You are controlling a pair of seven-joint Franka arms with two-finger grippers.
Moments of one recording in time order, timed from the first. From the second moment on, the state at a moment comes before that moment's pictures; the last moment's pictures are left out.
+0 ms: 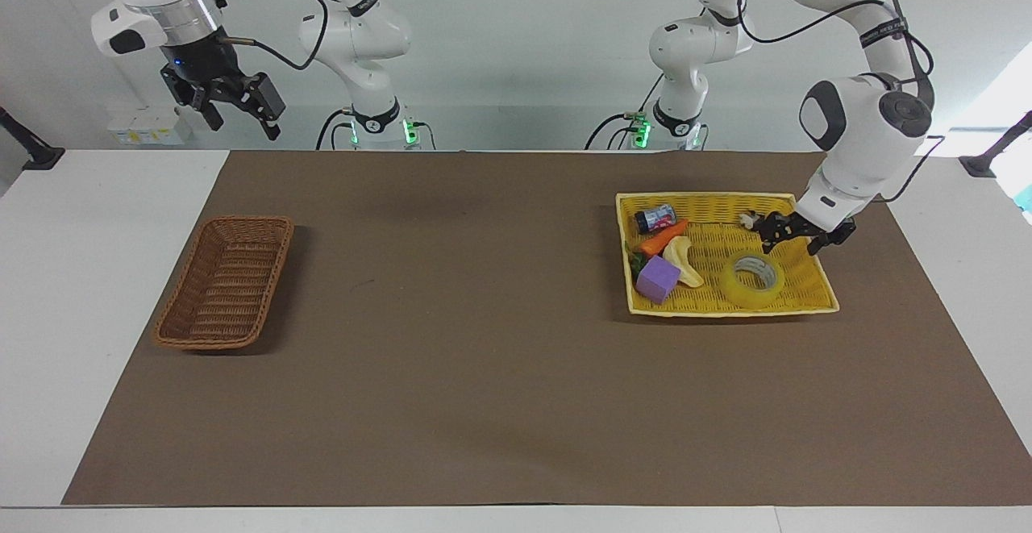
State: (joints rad) left arm 0.22 0.06 -0.16 -2.14 0.01 2.17 0.18; right arm 0.08 -0.12 -0.14 -1.61 -0.01 1.49 0.19
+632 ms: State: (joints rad) left arm 0.23 0.12 -0.16 -2.22 0.01 2.30 0.18; right arm 0.08 -0.12 -0.14 -1.61 -0.01 1.49 0.19
